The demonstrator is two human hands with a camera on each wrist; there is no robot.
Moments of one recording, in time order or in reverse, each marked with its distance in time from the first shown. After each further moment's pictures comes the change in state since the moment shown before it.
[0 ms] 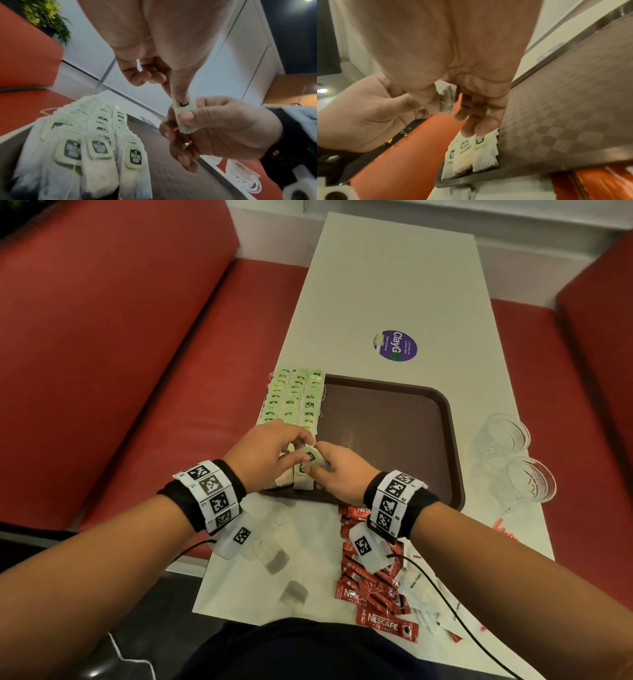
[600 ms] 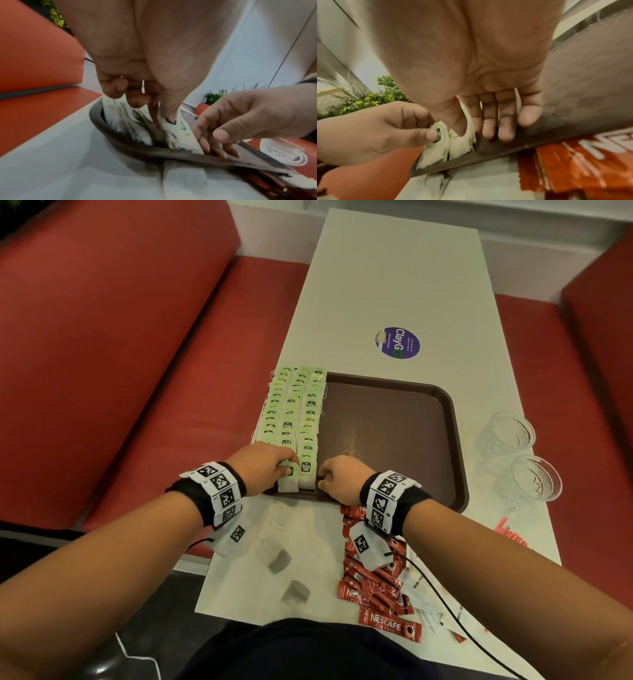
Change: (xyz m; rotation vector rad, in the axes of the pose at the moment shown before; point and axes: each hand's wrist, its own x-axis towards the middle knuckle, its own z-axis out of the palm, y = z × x) left_hand 0.000 -0.034 0.020 0.241 -0.444 -0.331; right_hand 0.014 0.019 0.009 -0.319 -0.173 0.226
